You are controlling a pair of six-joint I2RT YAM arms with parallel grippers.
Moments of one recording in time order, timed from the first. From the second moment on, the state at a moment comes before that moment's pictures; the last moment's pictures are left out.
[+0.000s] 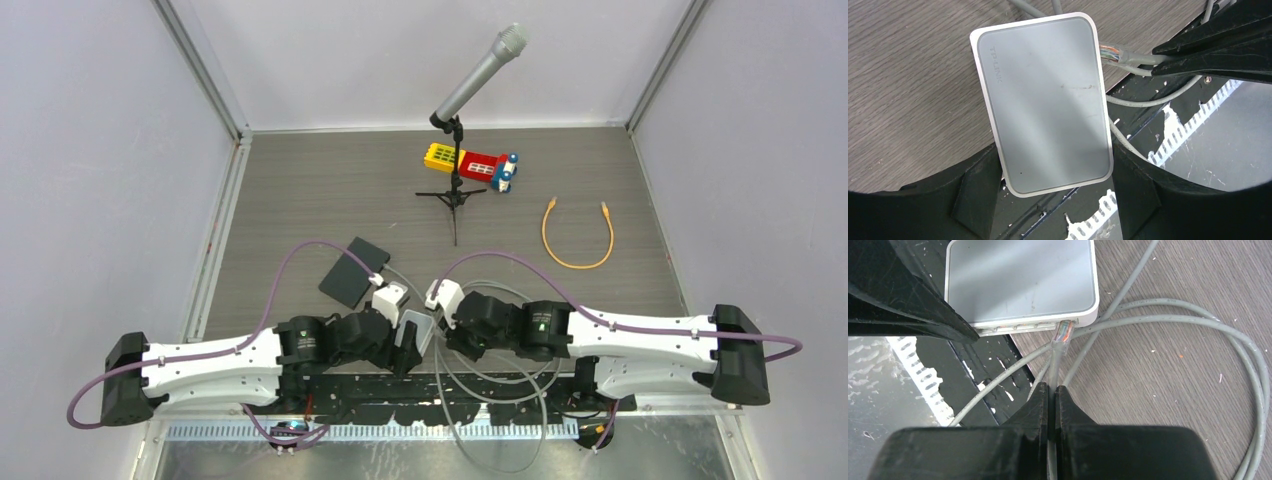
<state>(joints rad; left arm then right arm) -1.30 0.83 0.52 -0.43 -0.20 -0.73 1.29 1.09 0.73 -0.44 0.11 0.25</state>
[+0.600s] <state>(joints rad) -1.30 0.83 0.53 -0.44 -0.16 -0.70 1.35 1.06 0.73 -0.47 0.22 0.12</state>
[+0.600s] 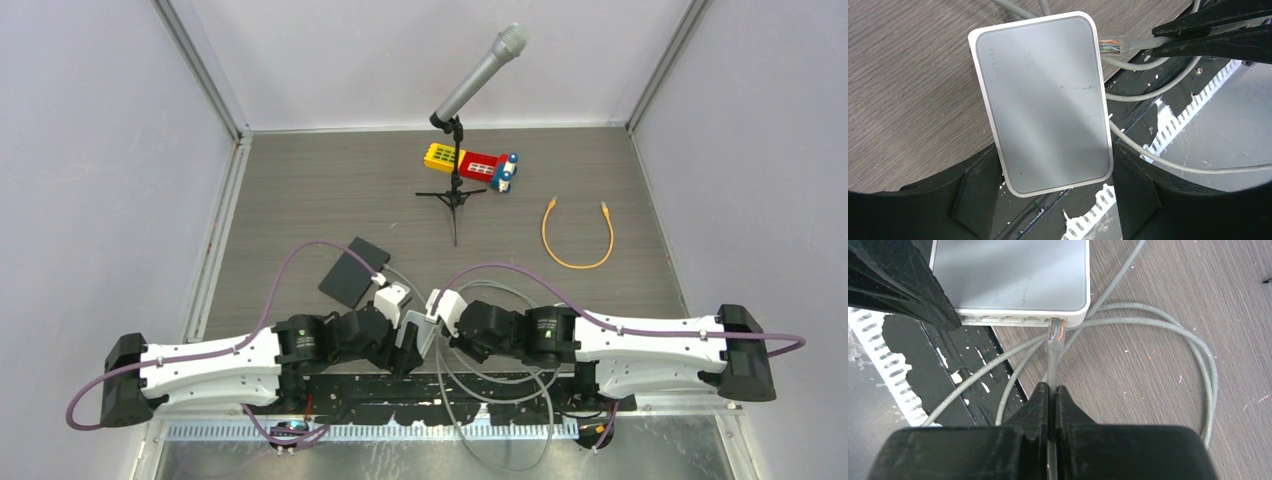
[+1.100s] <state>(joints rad) -1.29 0.80 0.54 -0.45 -0.15 -0.68 1.37 1.06 0.75 -0.51 0.27 0.08</state>
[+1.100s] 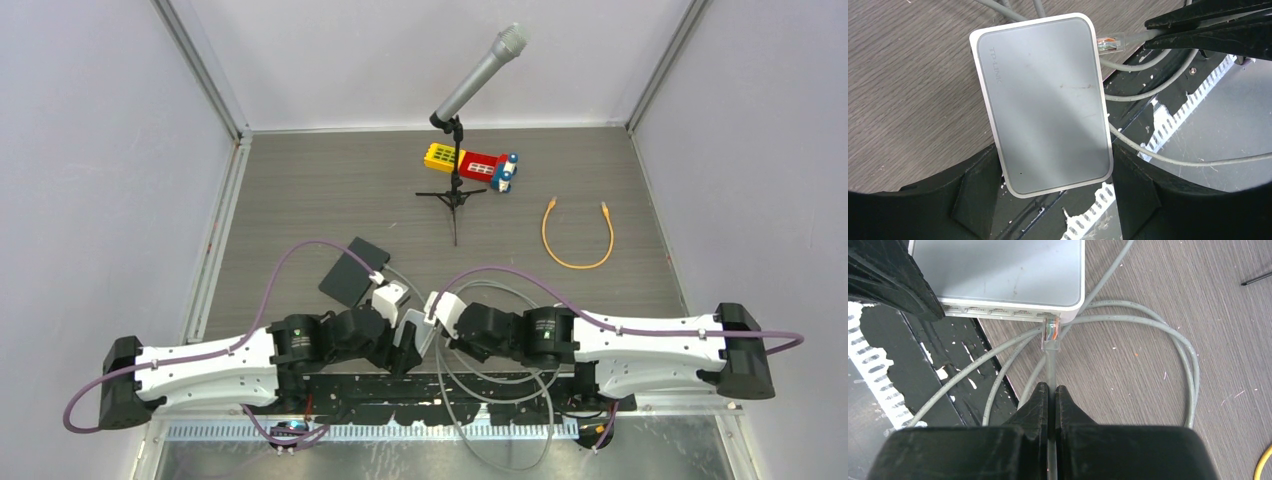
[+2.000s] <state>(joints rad) -1.29 0.83 0.54 -0.47 -0.14 -0.68 1.40 1.13 0.80 -0.53 0.27 0.08</state>
